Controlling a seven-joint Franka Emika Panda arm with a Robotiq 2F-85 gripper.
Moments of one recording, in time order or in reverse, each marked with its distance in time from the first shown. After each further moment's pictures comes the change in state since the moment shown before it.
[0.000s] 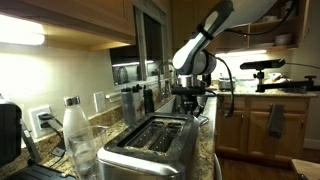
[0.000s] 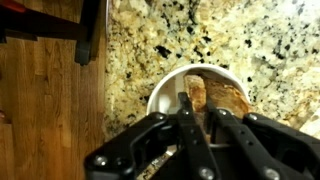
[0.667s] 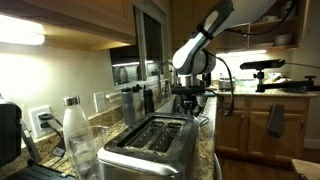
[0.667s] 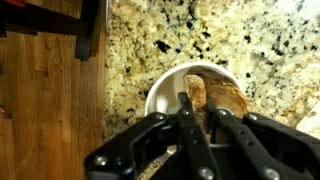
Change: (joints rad) arm 0.000 0.001 0.000 0.010 -0.020 -0.001 0.005
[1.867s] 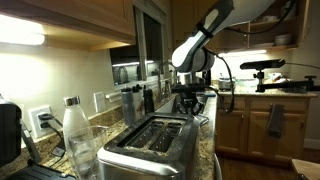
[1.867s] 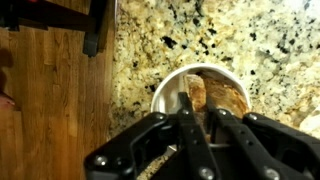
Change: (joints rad) arm 0.000 0.000 -0.002 0.029 -0.044 -0.054 0.012
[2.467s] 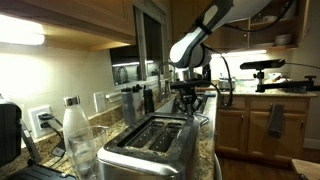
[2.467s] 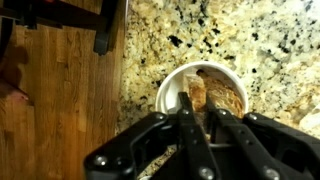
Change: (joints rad) arm 0.002 -0.001 0.000 0.055 -0.041 -0.089 0.024
